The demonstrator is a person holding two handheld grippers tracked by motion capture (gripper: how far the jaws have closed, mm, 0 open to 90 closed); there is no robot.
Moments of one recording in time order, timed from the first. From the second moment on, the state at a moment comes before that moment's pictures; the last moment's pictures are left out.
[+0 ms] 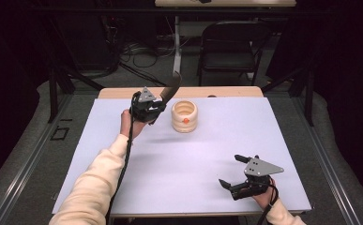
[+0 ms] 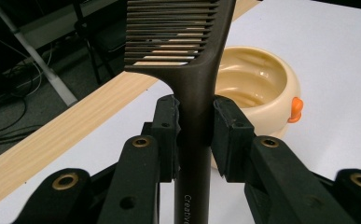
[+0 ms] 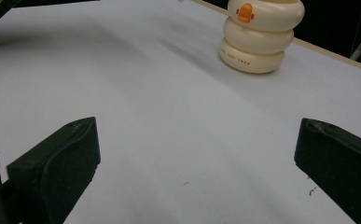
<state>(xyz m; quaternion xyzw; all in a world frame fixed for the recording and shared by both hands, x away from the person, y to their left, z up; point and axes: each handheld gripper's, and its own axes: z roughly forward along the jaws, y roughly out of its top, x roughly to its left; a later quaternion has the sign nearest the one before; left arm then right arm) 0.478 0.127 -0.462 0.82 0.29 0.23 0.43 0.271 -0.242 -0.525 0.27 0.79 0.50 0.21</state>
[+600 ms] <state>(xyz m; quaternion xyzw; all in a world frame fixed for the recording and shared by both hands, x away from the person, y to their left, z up) 0.480 0.119 -0.455 0.82 0.29 0.23 0.44 0.271 -0.243 -0.525 0.27 0.79 0.50 0.21</state>
